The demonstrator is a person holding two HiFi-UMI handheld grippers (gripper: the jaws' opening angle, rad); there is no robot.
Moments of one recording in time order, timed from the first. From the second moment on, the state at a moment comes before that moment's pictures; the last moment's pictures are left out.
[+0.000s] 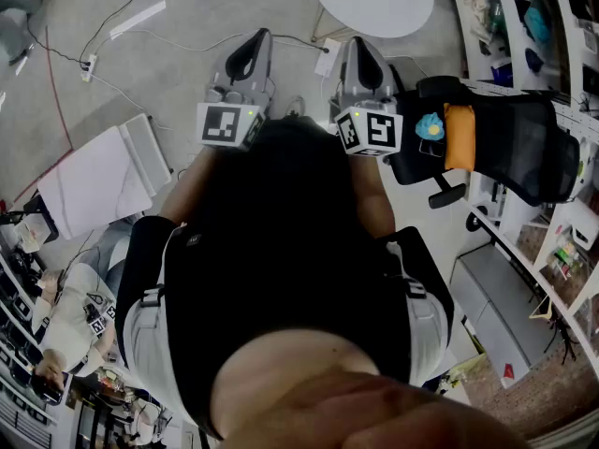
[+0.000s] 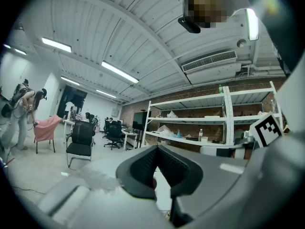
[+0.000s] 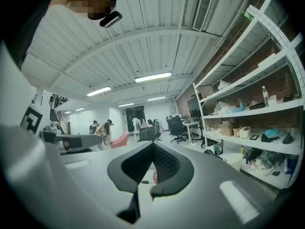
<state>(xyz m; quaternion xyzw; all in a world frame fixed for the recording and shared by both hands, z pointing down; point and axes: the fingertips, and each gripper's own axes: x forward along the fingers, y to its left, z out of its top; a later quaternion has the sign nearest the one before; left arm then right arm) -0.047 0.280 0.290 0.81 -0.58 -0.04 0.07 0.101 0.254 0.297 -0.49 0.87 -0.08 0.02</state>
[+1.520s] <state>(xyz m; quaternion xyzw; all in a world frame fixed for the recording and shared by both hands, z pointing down) -0.023 0.245 0.311 0.78 -0.61 -0.03 0.10 0.126 0.213 0.311 -0.47 0.88 -0.09 0.01</state>
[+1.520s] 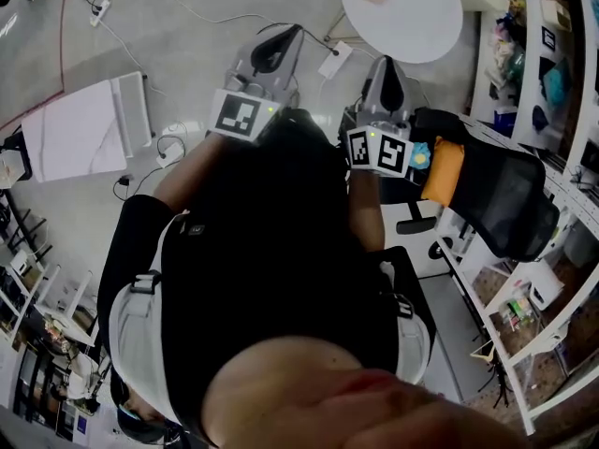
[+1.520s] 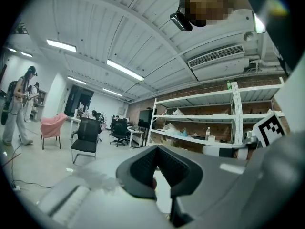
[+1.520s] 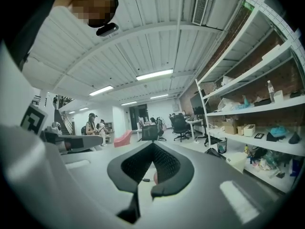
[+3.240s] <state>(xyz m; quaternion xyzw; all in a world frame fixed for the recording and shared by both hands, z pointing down) -0.116 -0.017 0.320 0.85 -0.50 -0.02 0.13 0.050 -0.015 0.336 -0.59 0.80 -0.11 -0.02</state>
